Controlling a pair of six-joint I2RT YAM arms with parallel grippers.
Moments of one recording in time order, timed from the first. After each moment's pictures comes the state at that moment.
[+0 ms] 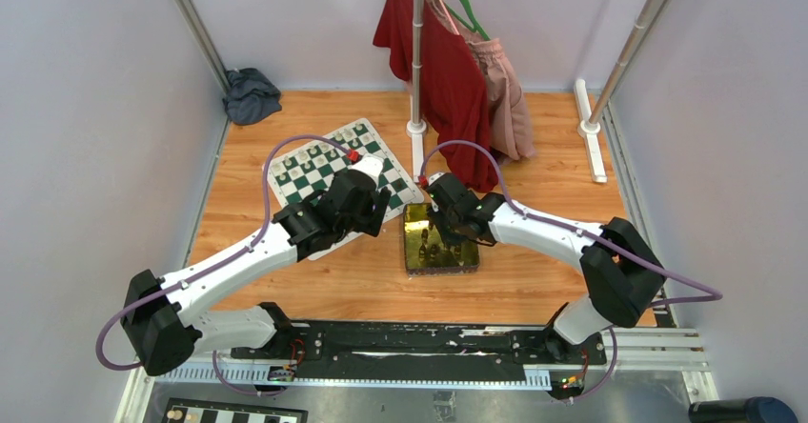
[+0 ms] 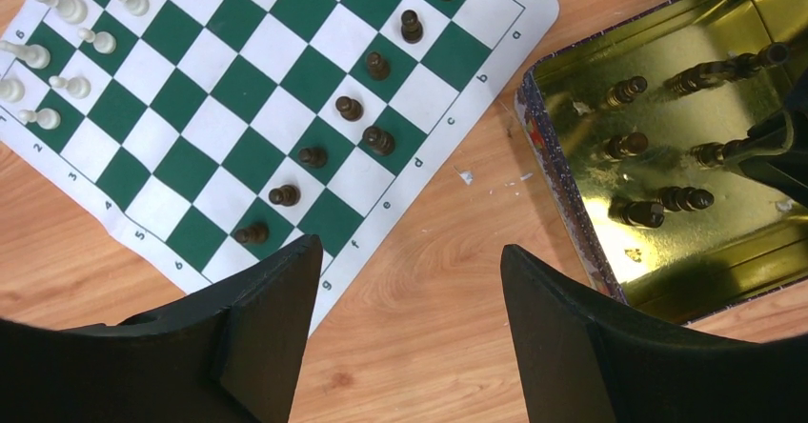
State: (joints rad) left arm -0.82 1.15 0.90 -0.49 -0.41 -0.25; right arm 0.82 1.52 0.96 -0.47 0.12 0.19
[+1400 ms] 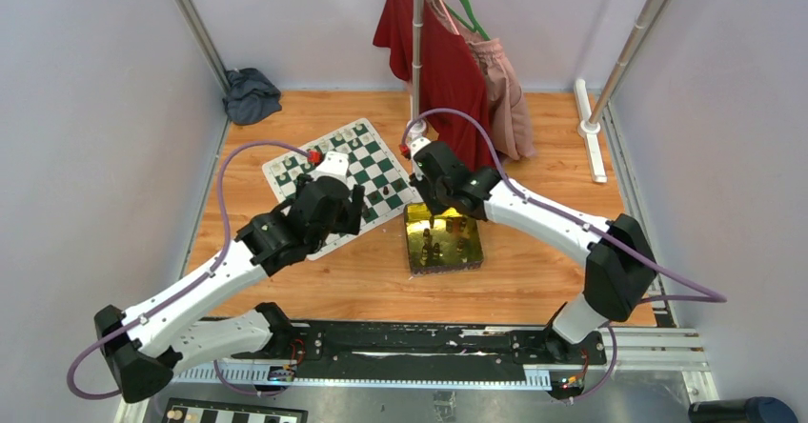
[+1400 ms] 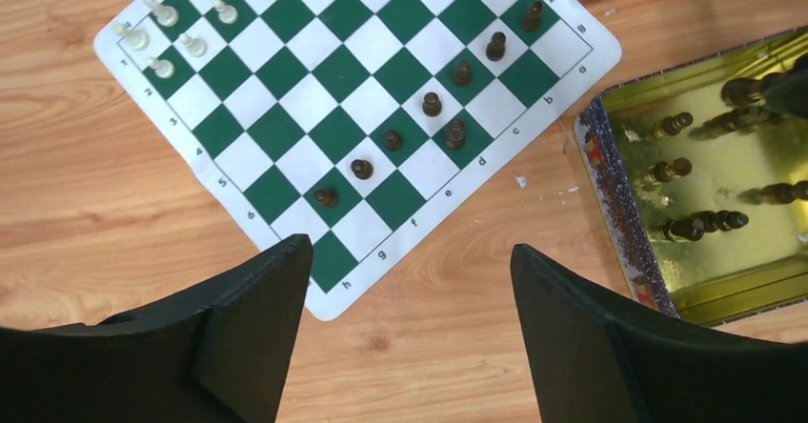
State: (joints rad) left arm -0.82 0.97 0.91 -0.64 -0.55 -0.34; right arm 0.82 1.54 1.21 -0.53 0.19 0.06
